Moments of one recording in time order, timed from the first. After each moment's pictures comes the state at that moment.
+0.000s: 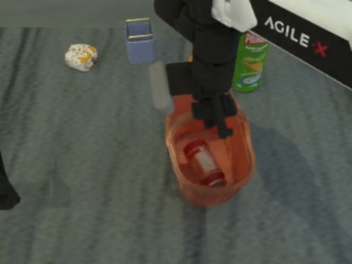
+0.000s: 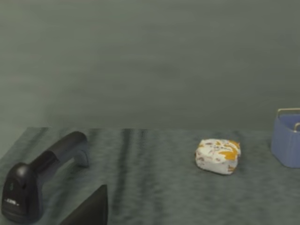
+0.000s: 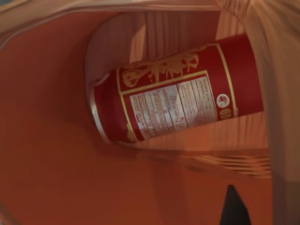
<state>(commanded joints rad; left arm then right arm) 0.02 0.00 0.00 0.00 0.00 0.00 0.67 2.32 2.23 -1.48 0.00 -1.02</state>
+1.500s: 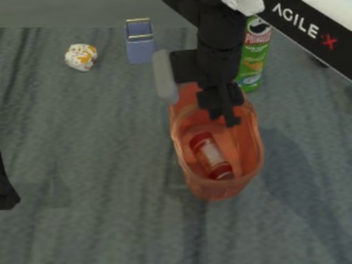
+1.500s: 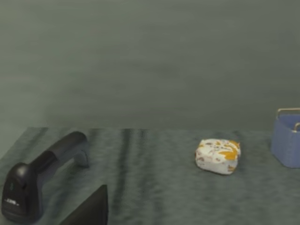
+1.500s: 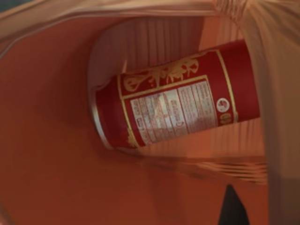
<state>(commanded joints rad) 0.02 0.00 0.00 0.00 0.00 0.00 0.65 2.32 2.34 -1.59 0.00 -1.04</state>
